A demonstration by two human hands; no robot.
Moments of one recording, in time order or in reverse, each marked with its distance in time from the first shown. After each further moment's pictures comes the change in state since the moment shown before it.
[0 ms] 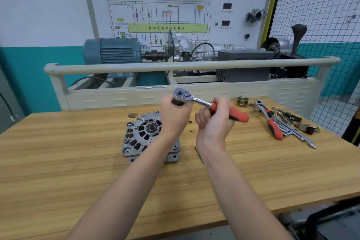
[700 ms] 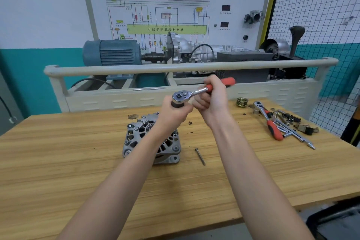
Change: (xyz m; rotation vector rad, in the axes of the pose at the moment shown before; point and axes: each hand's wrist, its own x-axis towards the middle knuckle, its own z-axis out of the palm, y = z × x) left_hand 0.010 0.008 -0.020 -0.031 -0.369 -0.082; right_hand 0.047 -0.017 0.023 -0.184 -0.248 0.321
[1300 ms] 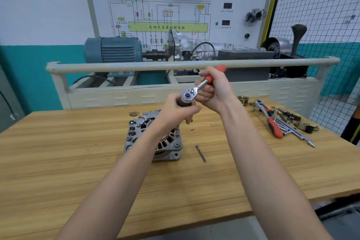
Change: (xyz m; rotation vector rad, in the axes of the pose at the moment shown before) left_hand -0.006 0.009 -0.004 0.134 -0.121 -0.019; right_hand 0.015 -0.020 -0.003 -0.131 -0.250 0.208
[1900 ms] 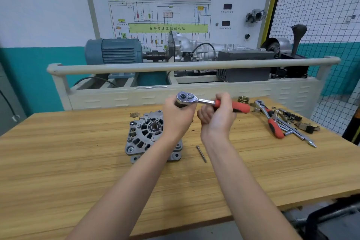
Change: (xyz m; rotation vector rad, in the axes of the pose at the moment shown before) left_hand -0.003 -0.009 0.026 -0.059 0.454 0.071; right_hand -0.040 0.055 0.015 0.312 0.506 -0.454
